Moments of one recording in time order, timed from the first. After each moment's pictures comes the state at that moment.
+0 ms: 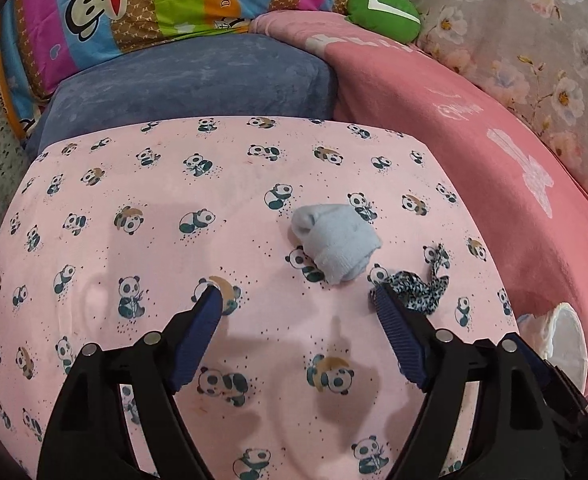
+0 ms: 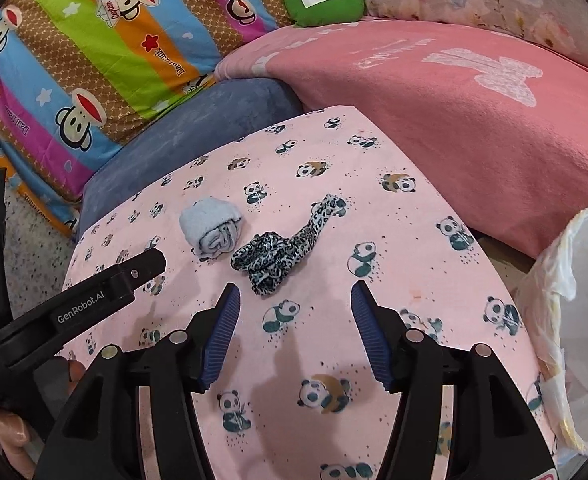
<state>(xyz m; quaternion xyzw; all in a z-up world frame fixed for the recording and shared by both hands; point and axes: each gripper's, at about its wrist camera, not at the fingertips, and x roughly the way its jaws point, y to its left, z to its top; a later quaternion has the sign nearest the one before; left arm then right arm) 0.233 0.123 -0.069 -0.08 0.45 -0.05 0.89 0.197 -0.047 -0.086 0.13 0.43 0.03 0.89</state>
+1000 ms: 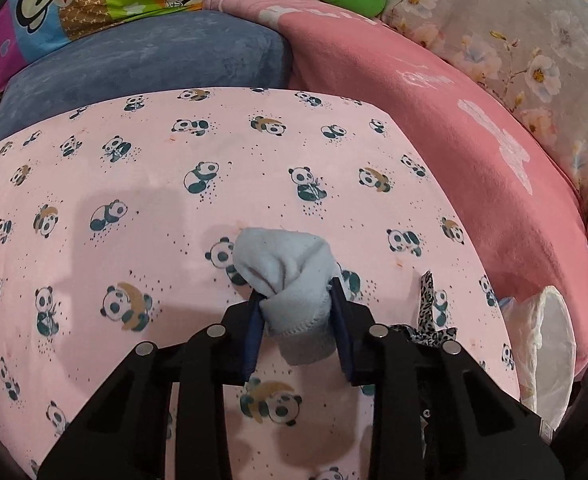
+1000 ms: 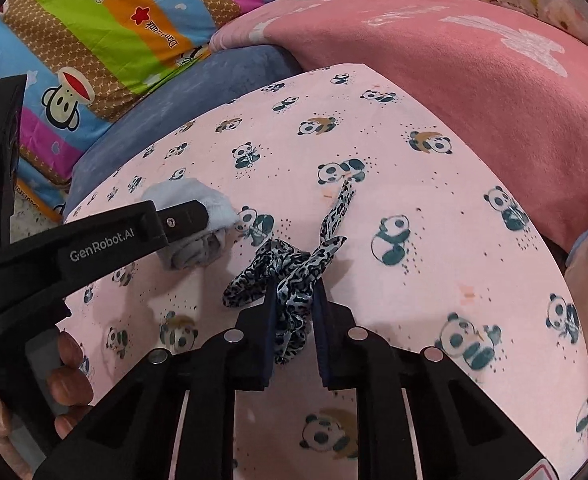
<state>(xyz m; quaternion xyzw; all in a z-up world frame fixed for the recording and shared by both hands) 0.242 0.095 -0.092 -0.08 0.48 -0.13 0.86 0.213 -0.043 -0.130 0.14 0.46 0.03 0.87</state>
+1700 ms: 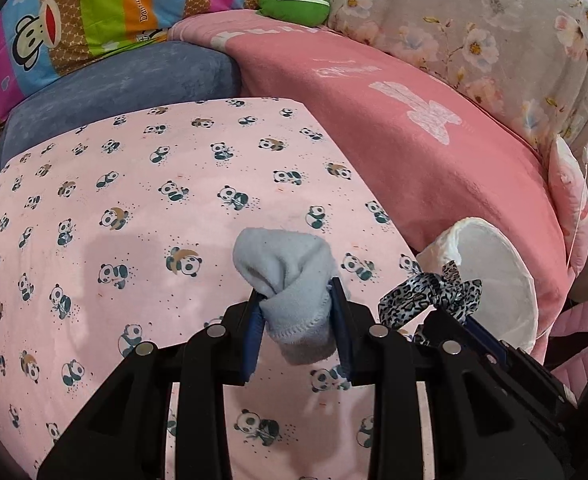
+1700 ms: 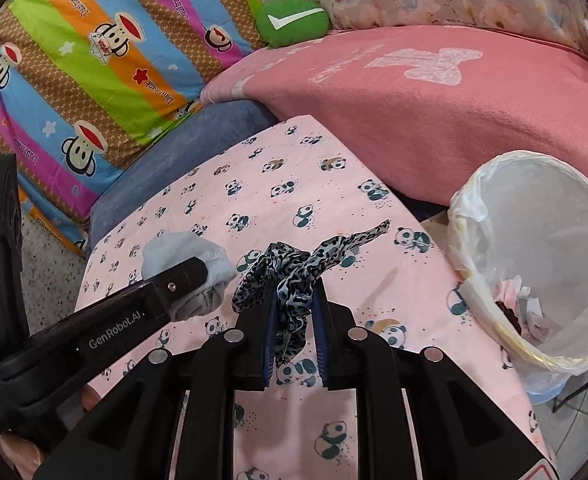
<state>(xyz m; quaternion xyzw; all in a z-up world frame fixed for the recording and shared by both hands) 0.124 0.029 -0.041 -0.04 0.45 -0.17 0.88 0.081 -0.102 -0.062 0.18 0.40 0.00 0.90</state>
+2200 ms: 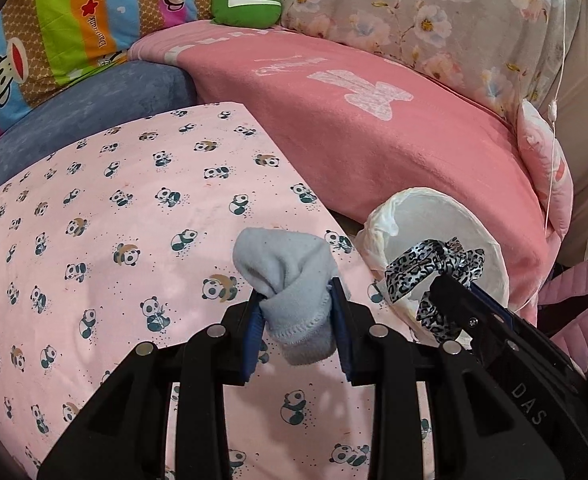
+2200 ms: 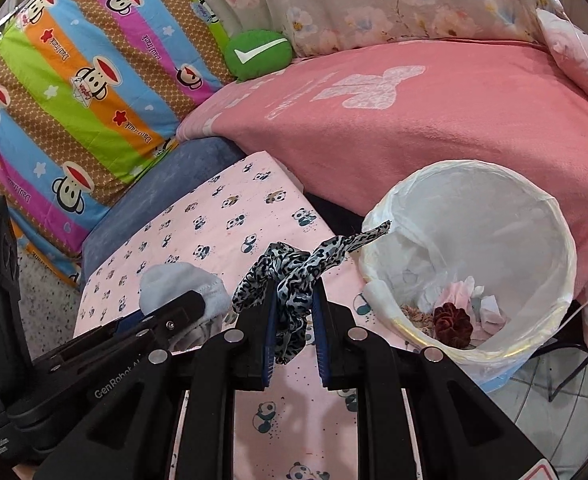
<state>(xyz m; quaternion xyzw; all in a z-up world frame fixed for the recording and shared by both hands) 0.084 -0.029 -0.028 0.00 0.44 -0.21 0.88 0.028 -0.171 -0.037 0.21 0.36 -0.04 0.91</state>
